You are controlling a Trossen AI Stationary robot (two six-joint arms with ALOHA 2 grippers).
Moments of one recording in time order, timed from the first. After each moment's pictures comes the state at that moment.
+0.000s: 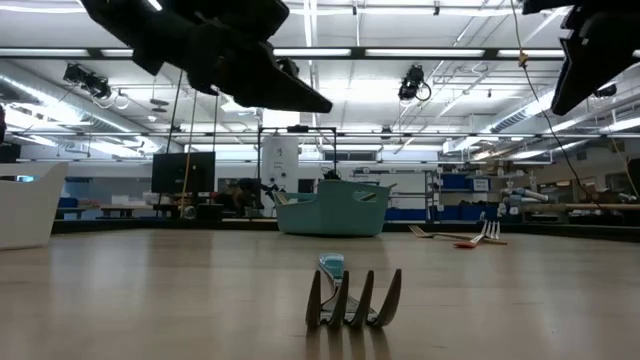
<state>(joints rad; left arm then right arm) -0.08 1.53 0.74 0.38 0.02 0.30 0.64 1.46 1.09 -1.52 0.64 1.20</state>
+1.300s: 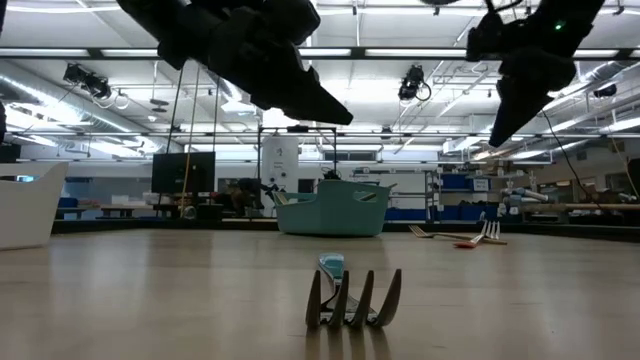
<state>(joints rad) -0.09 1.64 0.89 0.25 0.07 0.17 0.24 1.22 0.87 -0.94 0.53 0.58</state>
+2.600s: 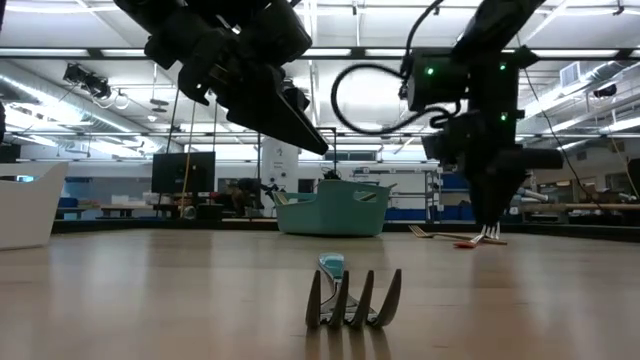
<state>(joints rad) -0.11 1.64 0.89 0.09 0.06 0.17 -0.10 1.58 0.89 -0.80 0.18 -0.16</state>
